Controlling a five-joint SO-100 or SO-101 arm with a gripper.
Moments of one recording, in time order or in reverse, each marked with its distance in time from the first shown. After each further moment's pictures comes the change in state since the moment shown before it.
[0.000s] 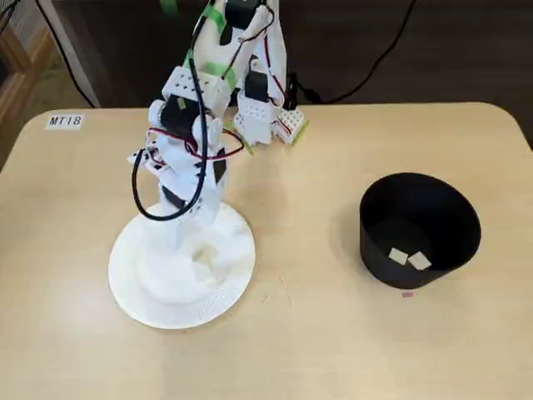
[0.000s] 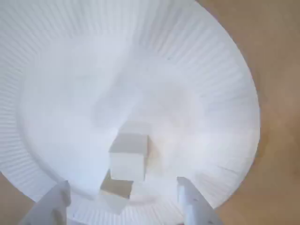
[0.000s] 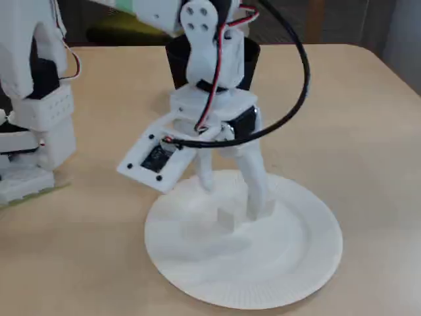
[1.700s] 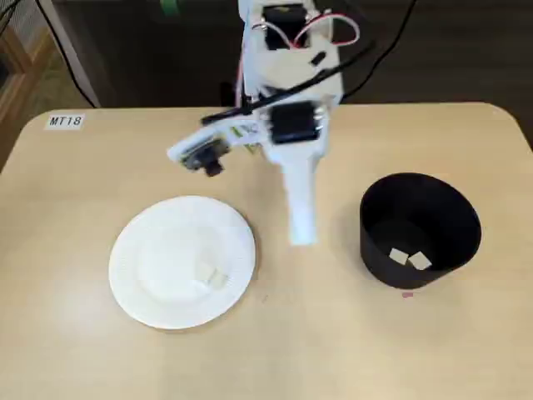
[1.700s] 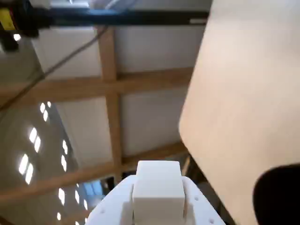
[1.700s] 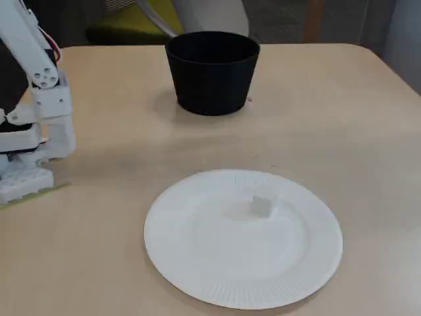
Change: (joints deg) arm -45.1 30.6 1.4 -33.0 -13.7
